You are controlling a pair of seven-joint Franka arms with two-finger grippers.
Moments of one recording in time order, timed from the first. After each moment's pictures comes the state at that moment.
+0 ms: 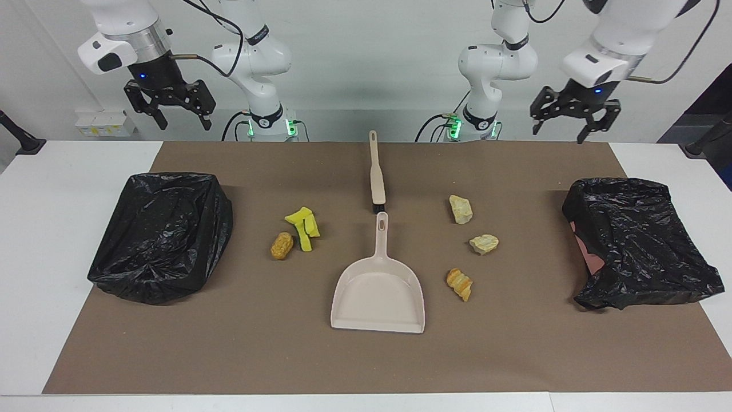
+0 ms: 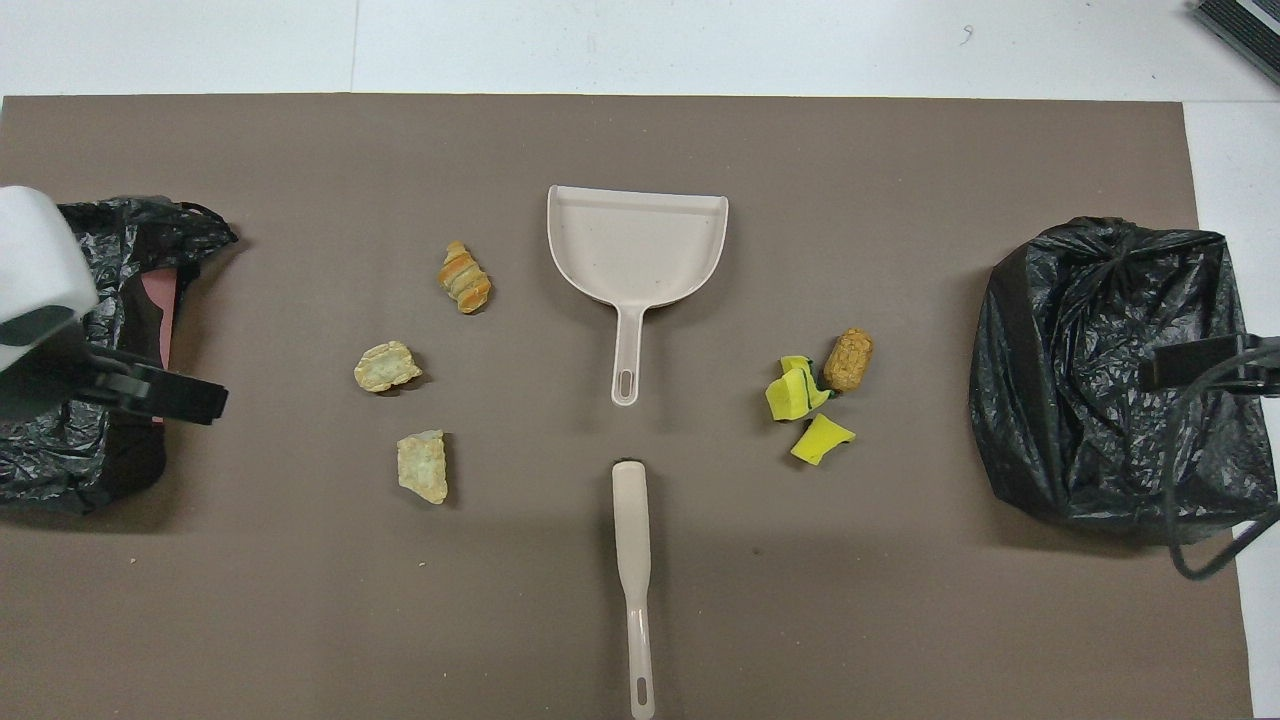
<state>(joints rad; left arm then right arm) -0.15 -0.14 -0.12 -1.74 -0.04 1.57 0.07 0.10 -0.13 -0.12 -1.63 0.01 1.52 0.05</state>
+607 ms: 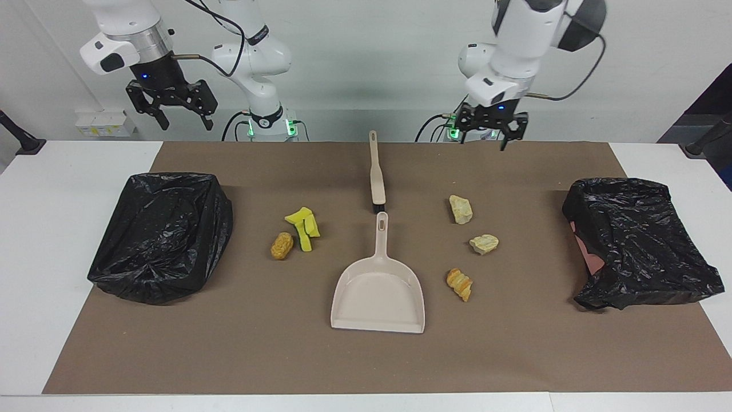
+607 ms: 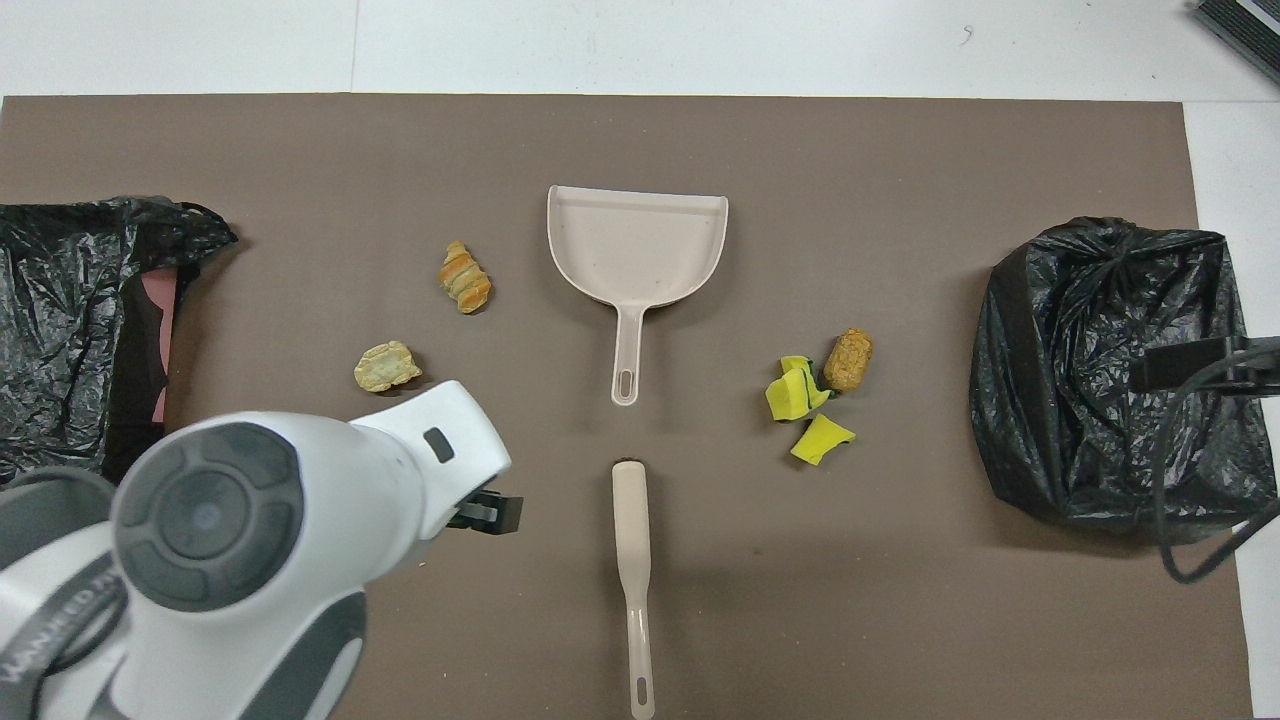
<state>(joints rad) -0.45 -0.22 -0.15 -2.06 -0.04 1.84 -0.34 0.11 -0.13 -0.12 -1.63 0.01 1.52 0.05</state>
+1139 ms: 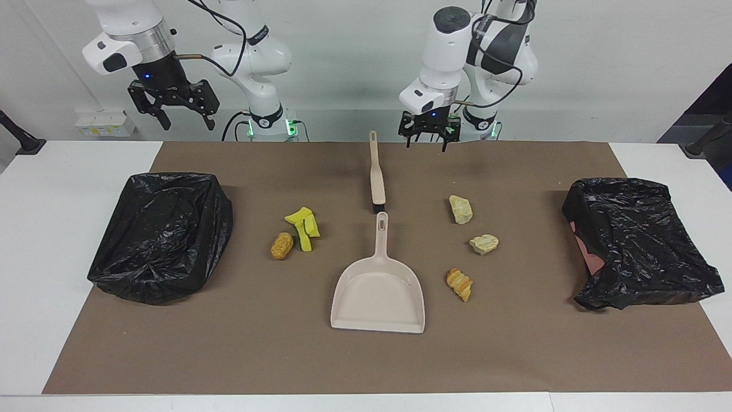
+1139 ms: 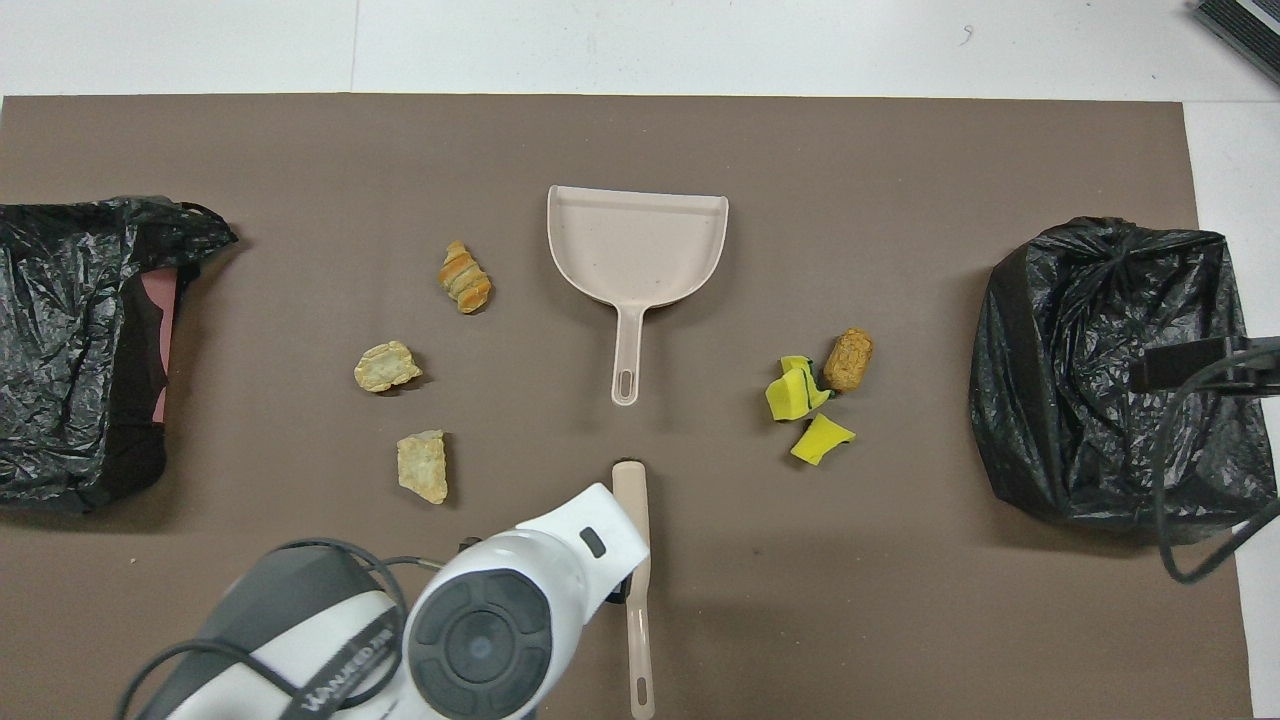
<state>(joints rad) -0.67 -0.18 -0.15 -2.22 -0.04 2.05 -0.57 0.11 -0.13 -0.12 -1.63 0.01 1.52 0.05</state>
